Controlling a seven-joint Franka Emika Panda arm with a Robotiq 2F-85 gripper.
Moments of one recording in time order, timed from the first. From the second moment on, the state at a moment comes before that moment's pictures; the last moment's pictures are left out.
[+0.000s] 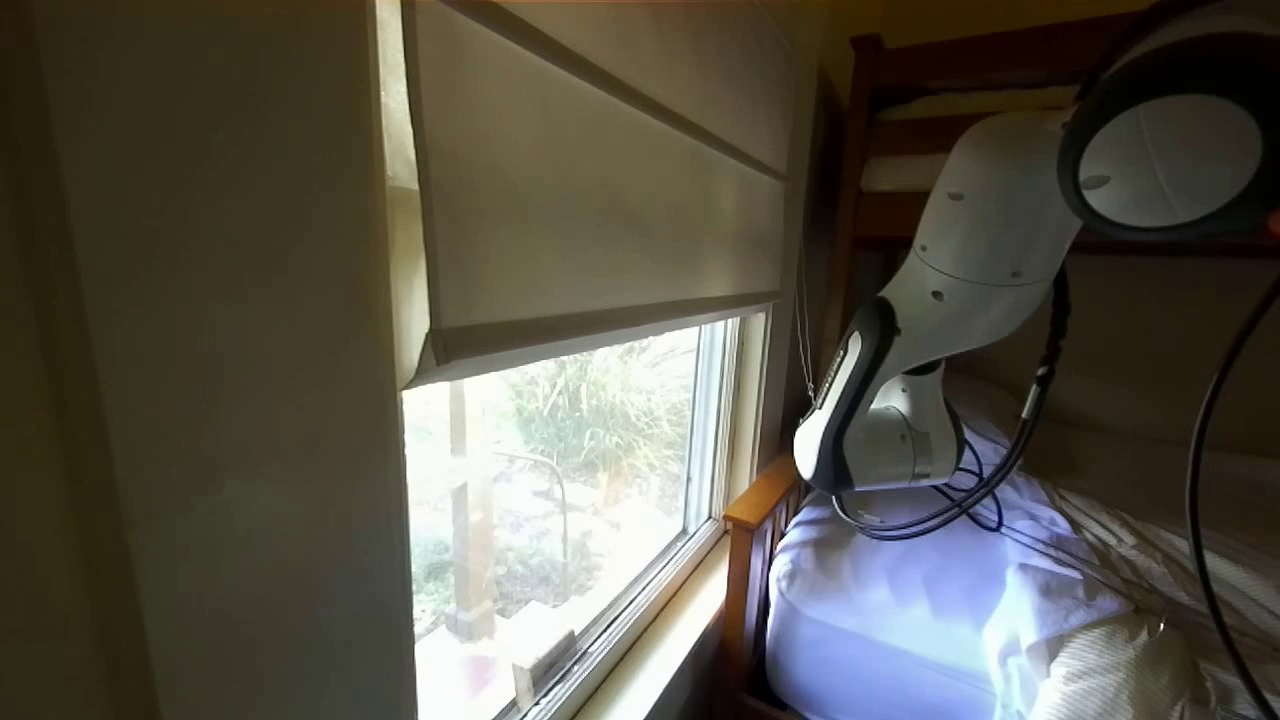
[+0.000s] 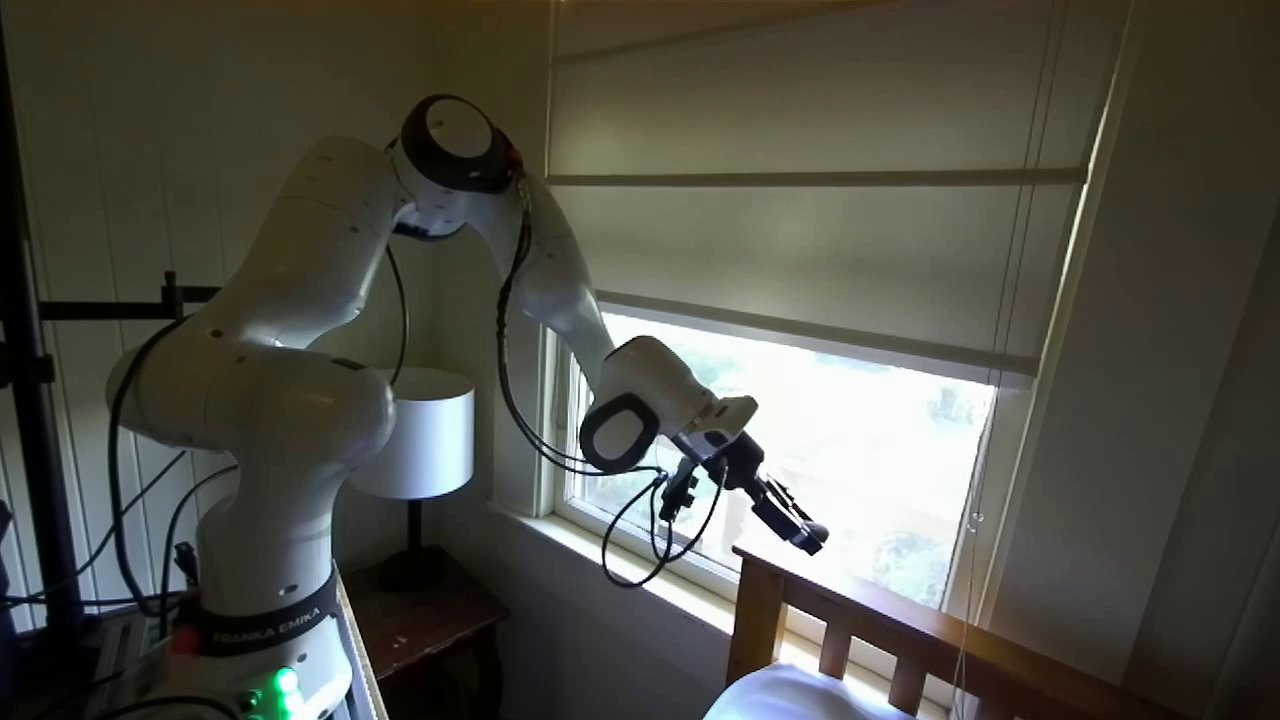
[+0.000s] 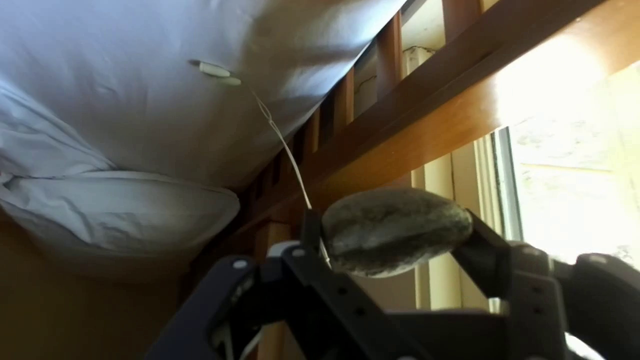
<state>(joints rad) 0.79 0.57 -0.95 -2.45 0.73 3.51 0.13</state>
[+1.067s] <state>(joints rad) 0.42 0.63 -0.72 -2.27 0.49 3.47 0.11</state>
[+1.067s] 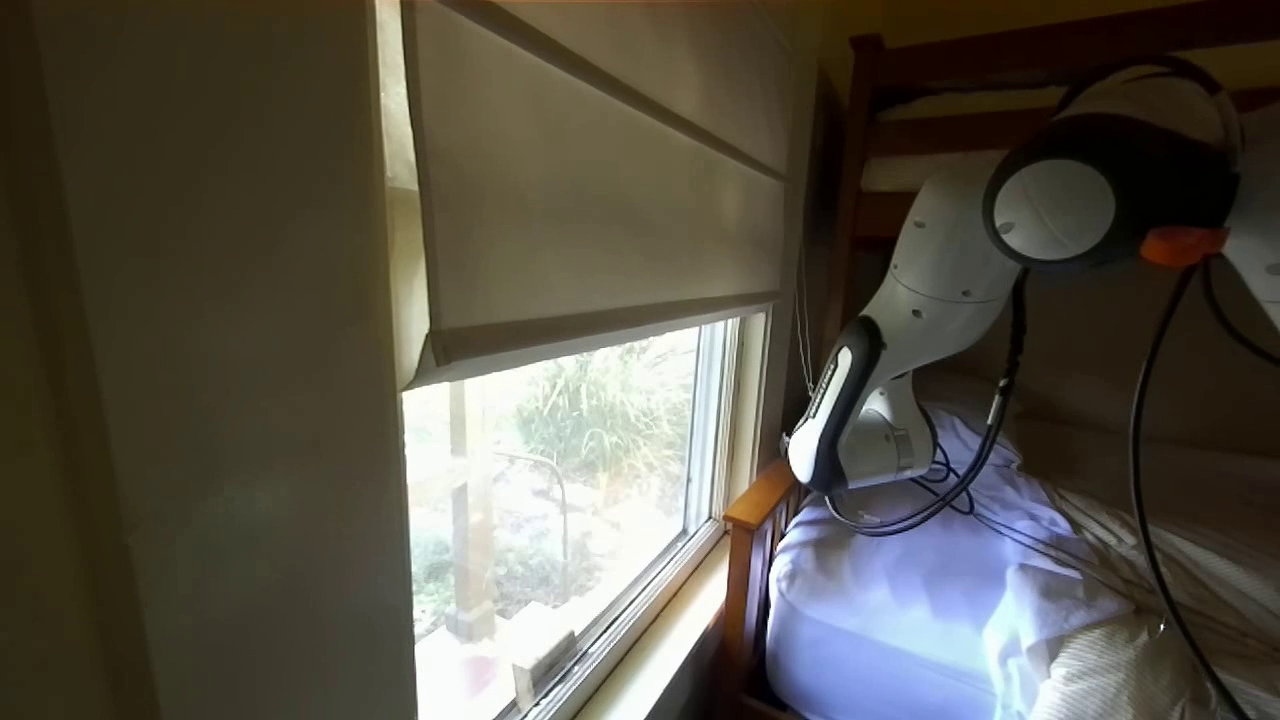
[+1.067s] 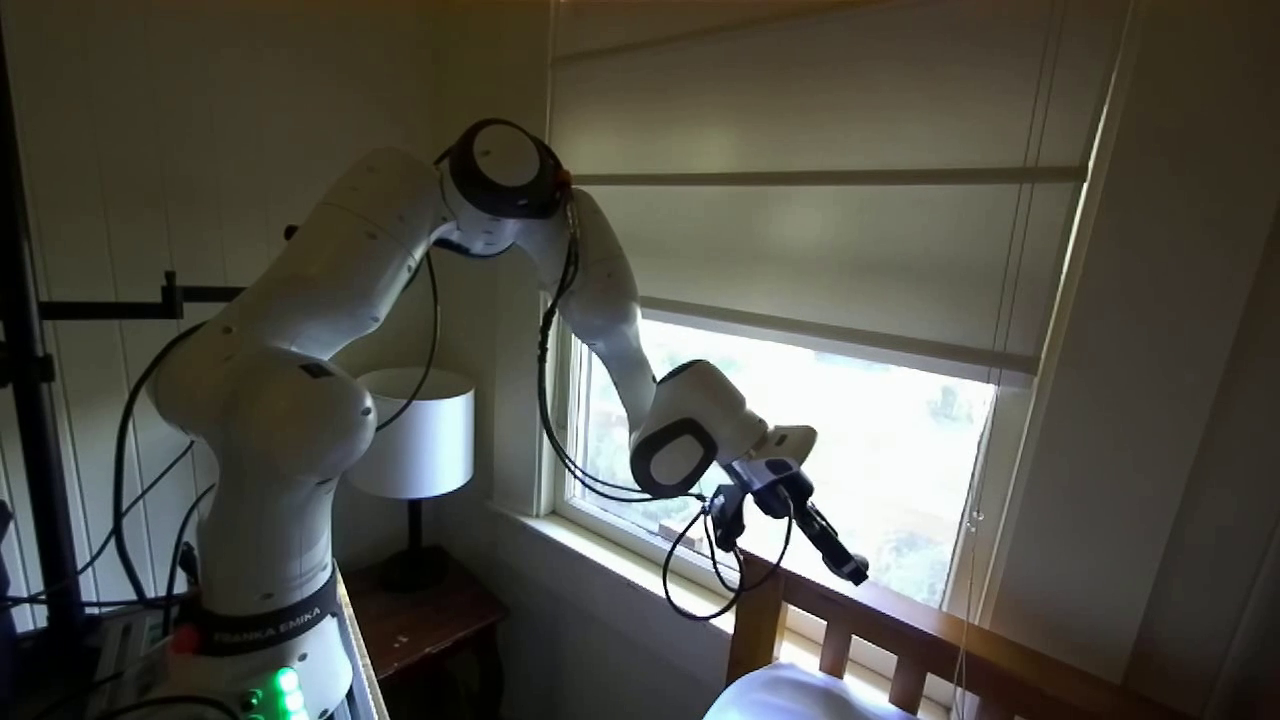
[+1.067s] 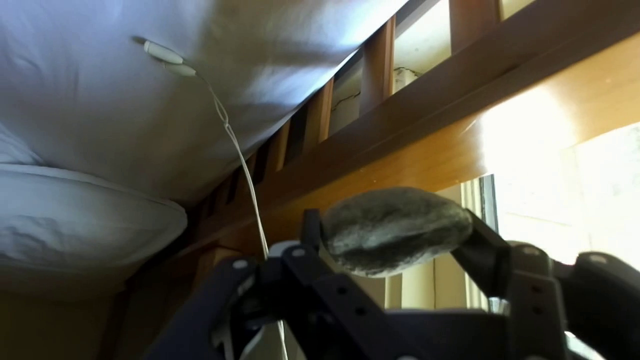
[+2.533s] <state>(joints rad) 0.33 0.85 -0.72 -1.93 0.43 3.18 0.32</state>
